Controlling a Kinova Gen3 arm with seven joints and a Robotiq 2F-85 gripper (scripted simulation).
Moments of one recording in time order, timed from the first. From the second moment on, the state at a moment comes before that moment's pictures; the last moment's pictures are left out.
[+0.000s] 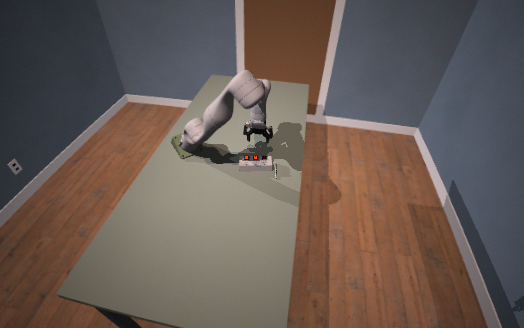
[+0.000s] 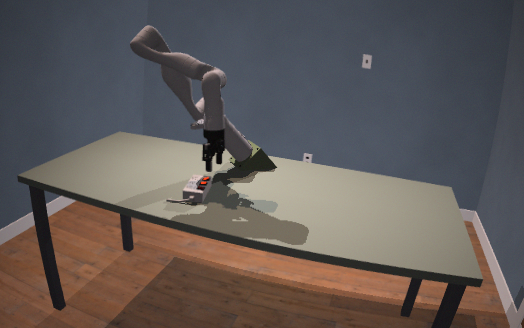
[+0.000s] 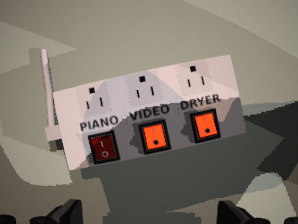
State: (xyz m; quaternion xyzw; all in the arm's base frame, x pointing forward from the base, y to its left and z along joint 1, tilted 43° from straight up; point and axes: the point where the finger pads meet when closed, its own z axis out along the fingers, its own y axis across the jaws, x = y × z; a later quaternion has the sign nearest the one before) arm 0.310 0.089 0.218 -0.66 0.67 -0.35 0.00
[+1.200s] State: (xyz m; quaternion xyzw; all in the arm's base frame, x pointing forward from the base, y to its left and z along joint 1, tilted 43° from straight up) arm 0.283 0.045 0.316 -0.65 0.67 -0.37 -0.02
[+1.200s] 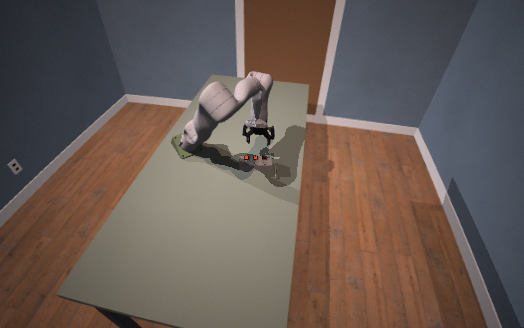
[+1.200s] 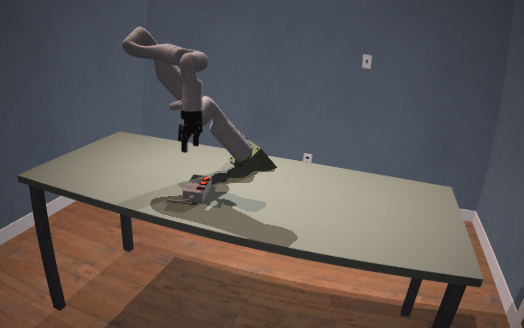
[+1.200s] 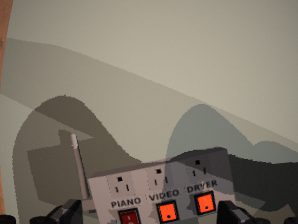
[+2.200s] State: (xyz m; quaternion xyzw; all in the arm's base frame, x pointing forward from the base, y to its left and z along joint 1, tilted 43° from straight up) arm 0.304 0.051 0.300 -0.48 0.80 -0.36 0.07
